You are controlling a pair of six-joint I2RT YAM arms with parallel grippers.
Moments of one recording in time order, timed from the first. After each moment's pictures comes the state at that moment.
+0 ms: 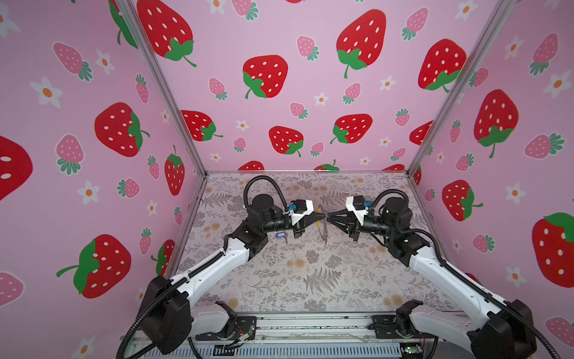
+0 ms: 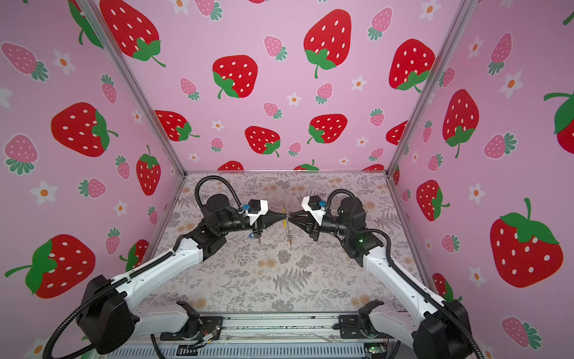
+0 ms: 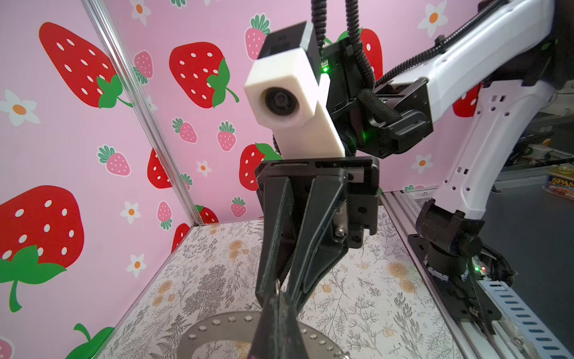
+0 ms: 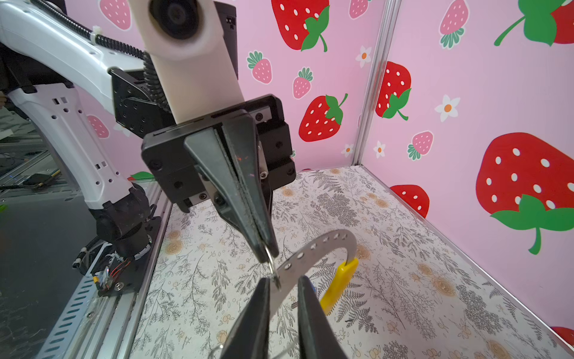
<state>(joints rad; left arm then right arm) -0.59 1.28 0.91 0.36 0.83 0.29 0.56 1.11 0.81 0.20 -0.87 -0.14</state>
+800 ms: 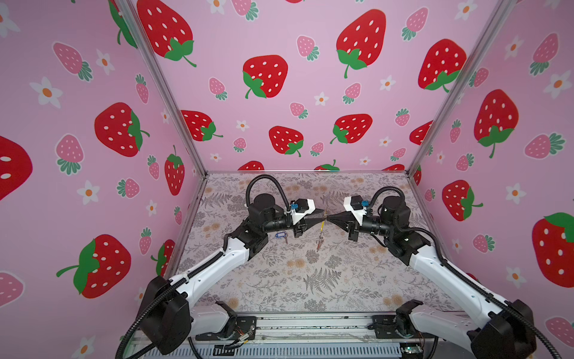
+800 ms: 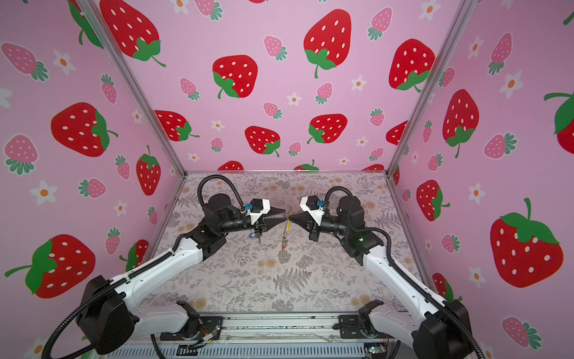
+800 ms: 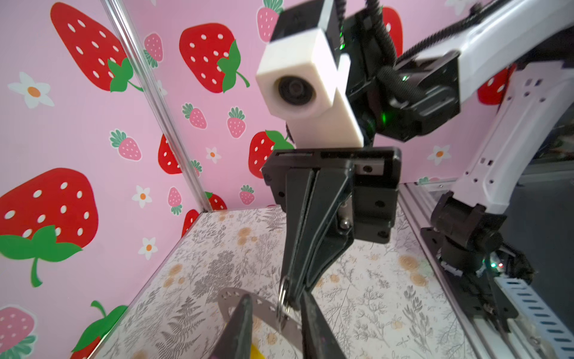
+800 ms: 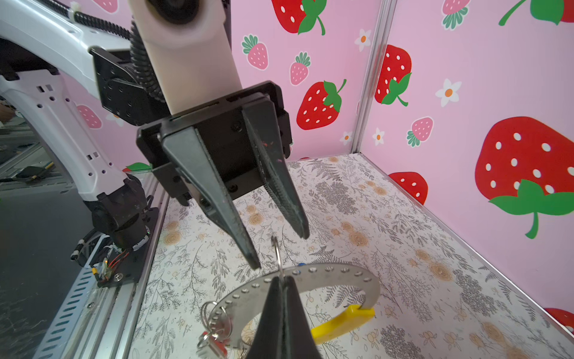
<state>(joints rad) -0.59 1.27 0.93 0.26 0.74 0.35 0.56 1.11 0.86 0.06 -0.82 -0.21</state>
